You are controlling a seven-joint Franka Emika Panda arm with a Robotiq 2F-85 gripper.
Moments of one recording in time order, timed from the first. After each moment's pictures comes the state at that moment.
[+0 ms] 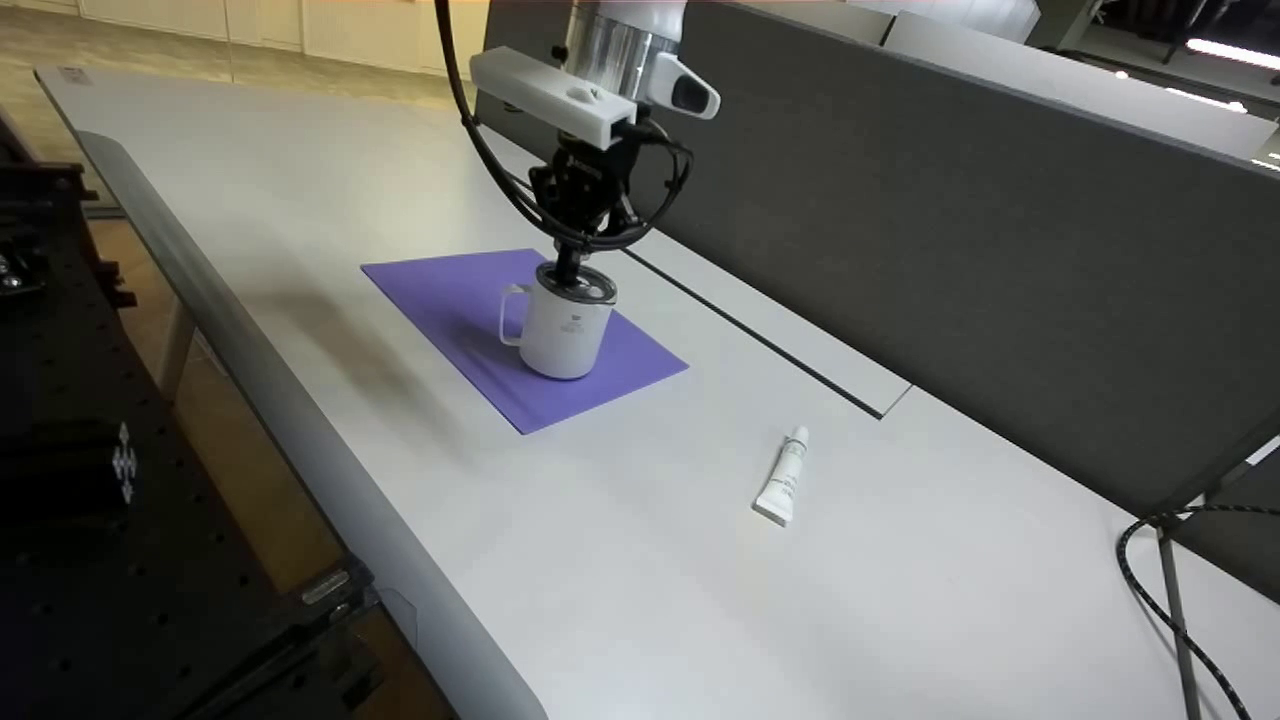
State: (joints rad) arm -0.11 0.31 -0.03 -2.43 0.05 2.76 -0.29
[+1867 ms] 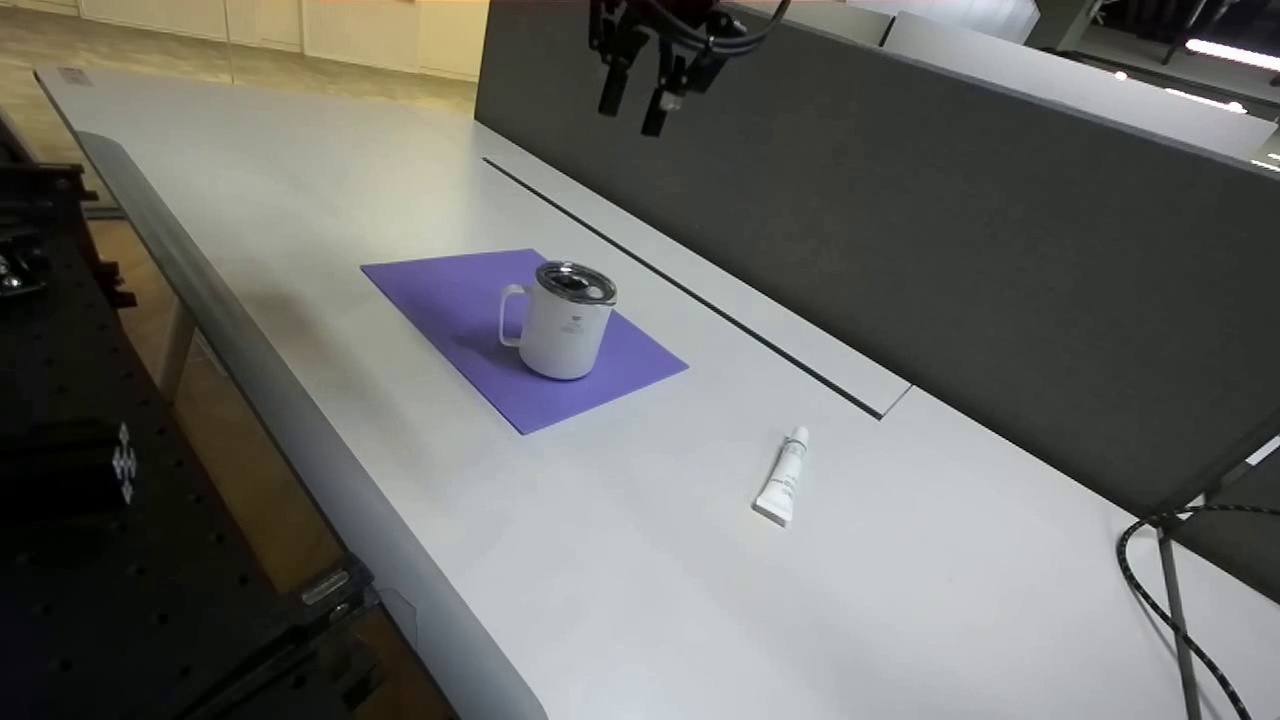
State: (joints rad) arm -0.15 0.04 -0.03 -2.27 0.02 2.27 -0.31
